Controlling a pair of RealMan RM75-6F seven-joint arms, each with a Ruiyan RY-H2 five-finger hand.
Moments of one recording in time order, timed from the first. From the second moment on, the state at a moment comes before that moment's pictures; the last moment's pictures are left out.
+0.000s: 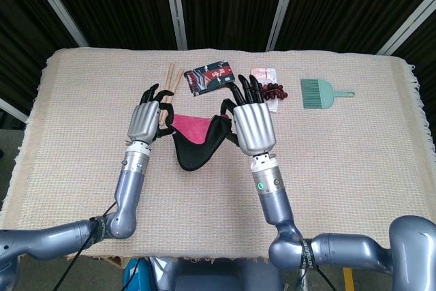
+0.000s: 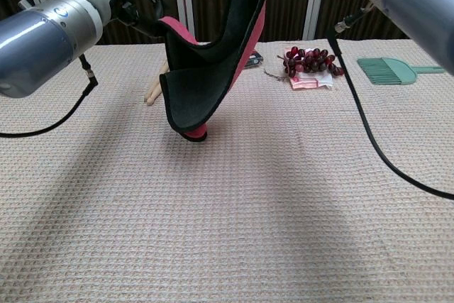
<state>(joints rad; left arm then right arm) -0.84 -1.72 -0.53 -1.50 0.84 1.16 0.39 0.89 -1.65 0.46 -1.76 -1.01 1.42 -0.67</state>
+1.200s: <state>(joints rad) -1.13 -1.76 -0.61 -1.33 0.77 1.16 0.47 0.87 -1.52 0.54 -1.54 -0.95 1.29 -0.40</state>
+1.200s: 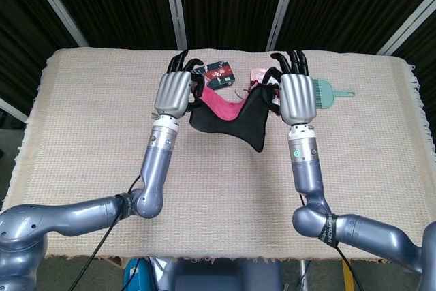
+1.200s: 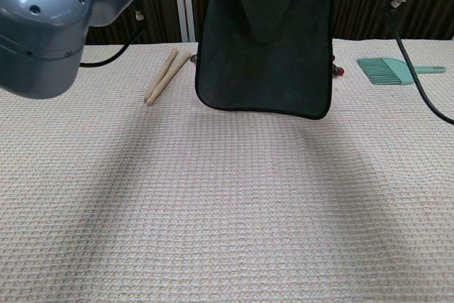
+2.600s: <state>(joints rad) -0.66 -1.76 0.00 -1.86 1.13 1.41 0.37 0.48 -1.55 0.06 -1.71 -1.28 1.45 -0.31</state>
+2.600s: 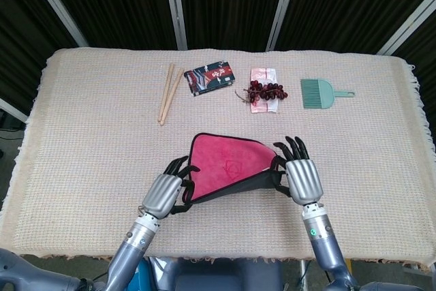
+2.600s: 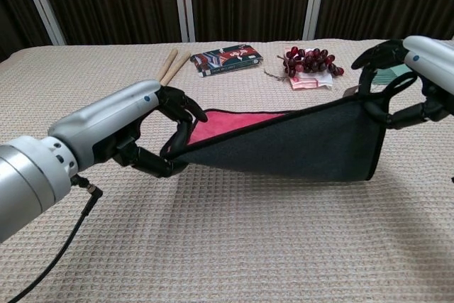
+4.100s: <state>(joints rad) -0.46 -1.62 0.14 -1.91 1.30 1.23 0.30 0.32 -1.67 -0.02 -1.61 -1.44 1.40 -0.34</state>
